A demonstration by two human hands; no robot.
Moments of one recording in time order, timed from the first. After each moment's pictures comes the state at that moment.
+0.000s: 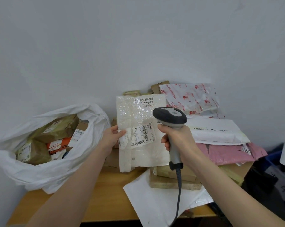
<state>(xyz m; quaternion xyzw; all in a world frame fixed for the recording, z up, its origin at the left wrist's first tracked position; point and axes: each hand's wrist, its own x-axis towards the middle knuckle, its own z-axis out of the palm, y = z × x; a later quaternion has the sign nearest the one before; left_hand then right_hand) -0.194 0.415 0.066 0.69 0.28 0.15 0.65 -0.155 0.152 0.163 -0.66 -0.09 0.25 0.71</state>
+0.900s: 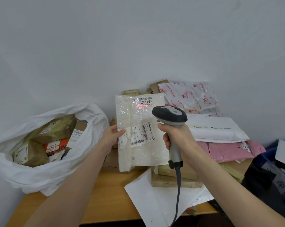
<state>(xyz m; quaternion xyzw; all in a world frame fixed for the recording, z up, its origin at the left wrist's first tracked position) -0.194 0.422 0.069 0.69 0.28 0.14 0.66 -0.159 0.162 0.163 -0.67 -0.07 0.25 0.70</state>
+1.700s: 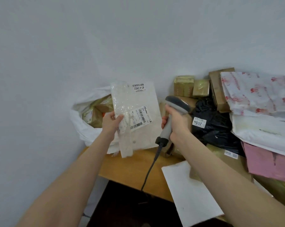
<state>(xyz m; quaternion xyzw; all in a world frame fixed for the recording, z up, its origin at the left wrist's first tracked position) -0.336 0.480 0.088 0.63 0.46 0.34 0.52 -0.199 0.297 0.132 -0.50 0.03 0.40 0.77</state>
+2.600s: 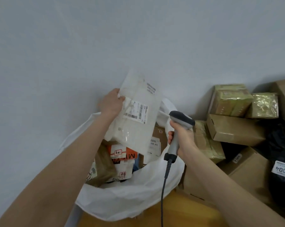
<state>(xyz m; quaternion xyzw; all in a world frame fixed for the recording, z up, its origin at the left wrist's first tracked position) -0.199 0.857 0.098 0.87 0.41 0.20 0.20 -0.139 0.609 0.064 -0.57 0.12 0.35 0.74</state>
